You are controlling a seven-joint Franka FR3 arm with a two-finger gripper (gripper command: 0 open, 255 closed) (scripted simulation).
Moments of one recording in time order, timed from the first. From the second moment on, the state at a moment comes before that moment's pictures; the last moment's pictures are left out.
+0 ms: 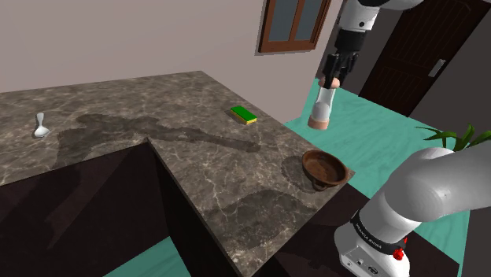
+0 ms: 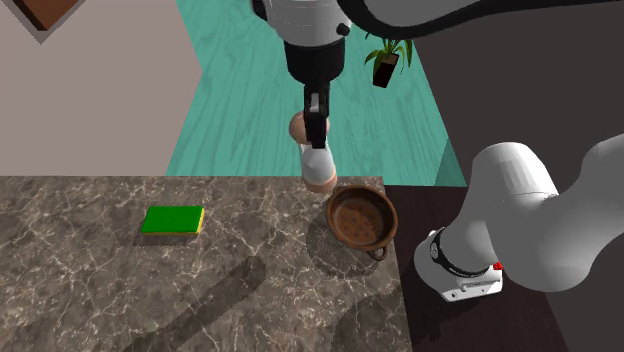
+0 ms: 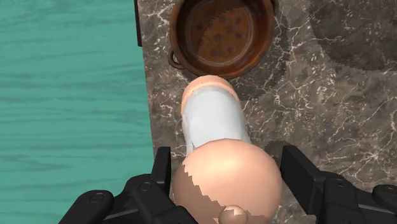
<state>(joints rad) -0.05 -0.60 -0.18 -2.27 -0.12 1.62 -0.16</state>
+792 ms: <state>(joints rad) -0.08 -0.98 -0.12 -2.41 -0.11 1.37 -0.13</state>
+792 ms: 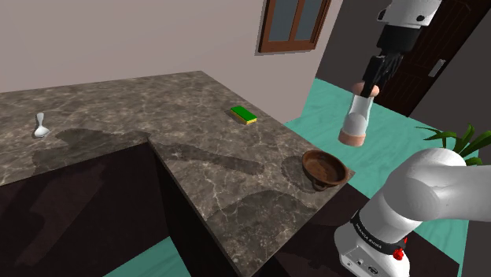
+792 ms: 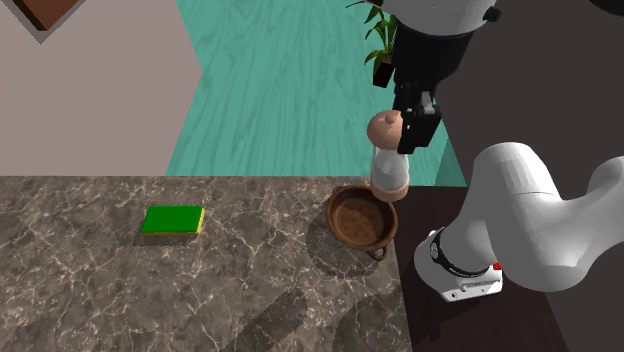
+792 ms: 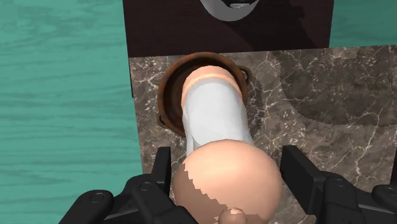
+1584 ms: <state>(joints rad) -0.09 -1.05 -0.13 -2.60 -0.13 1.49 -0.13</state>
